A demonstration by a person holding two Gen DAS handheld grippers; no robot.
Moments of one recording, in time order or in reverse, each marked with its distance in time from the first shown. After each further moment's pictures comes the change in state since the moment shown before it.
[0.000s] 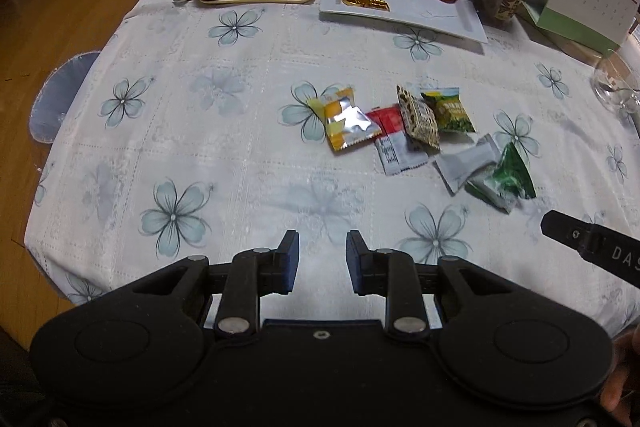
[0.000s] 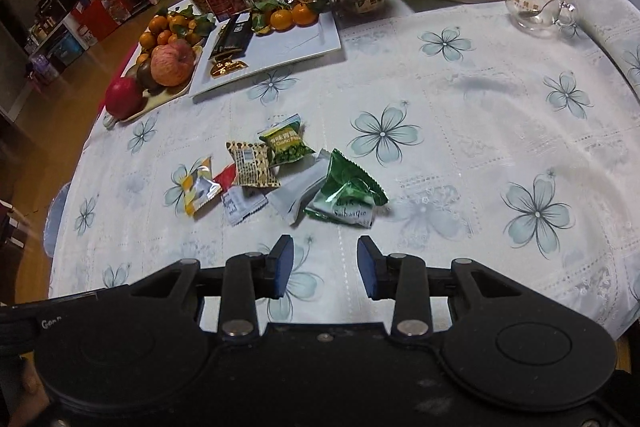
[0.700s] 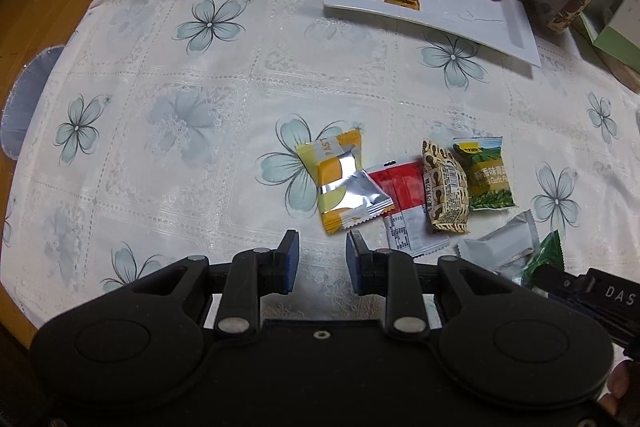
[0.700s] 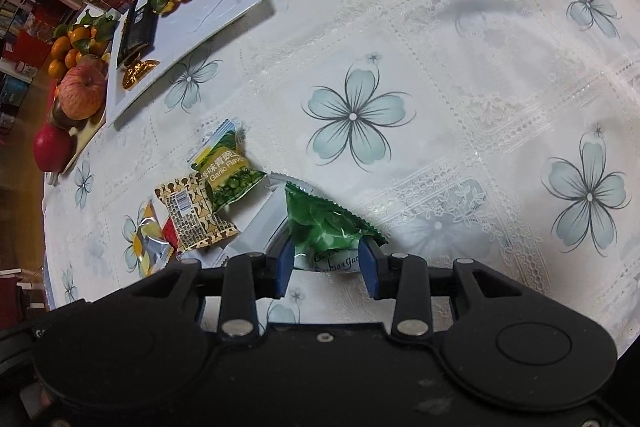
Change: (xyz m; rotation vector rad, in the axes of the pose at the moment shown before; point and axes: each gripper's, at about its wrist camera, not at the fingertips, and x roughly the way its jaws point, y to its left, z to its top) left arm 0.076 -0.008 0.078 -0.063 0.140 0.019; right arm 0.104 -0.027 0.059 0.287 0.233 -0.040
